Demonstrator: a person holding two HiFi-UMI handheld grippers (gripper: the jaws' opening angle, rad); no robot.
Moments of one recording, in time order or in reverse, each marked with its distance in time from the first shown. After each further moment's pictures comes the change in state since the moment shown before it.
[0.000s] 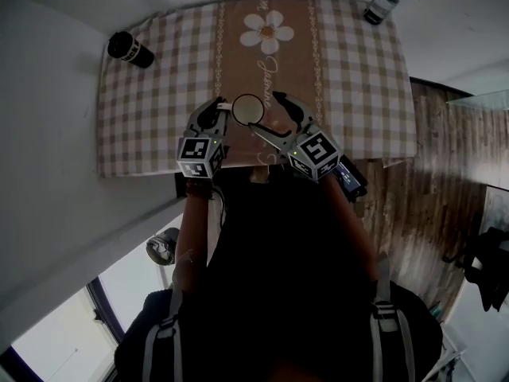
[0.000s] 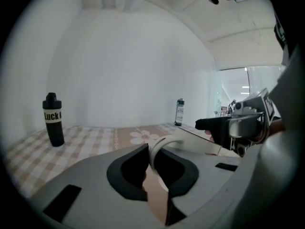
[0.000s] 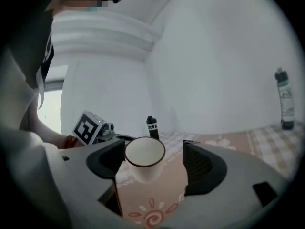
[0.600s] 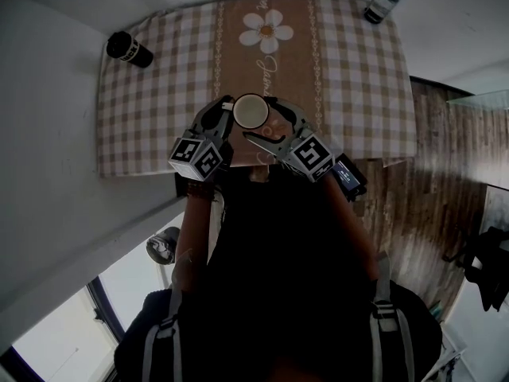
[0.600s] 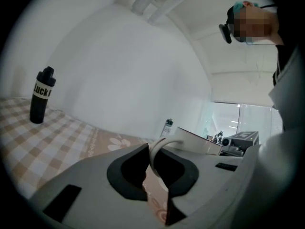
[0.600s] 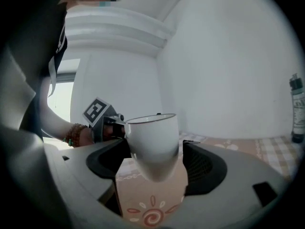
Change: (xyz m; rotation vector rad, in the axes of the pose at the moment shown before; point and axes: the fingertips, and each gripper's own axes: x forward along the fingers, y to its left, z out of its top) left arm -0.003 -0.028 0.028 -0.282 -0.155 -0.196; right arm 0.007 0.022 -0.005 -0.100 0.011 0.094
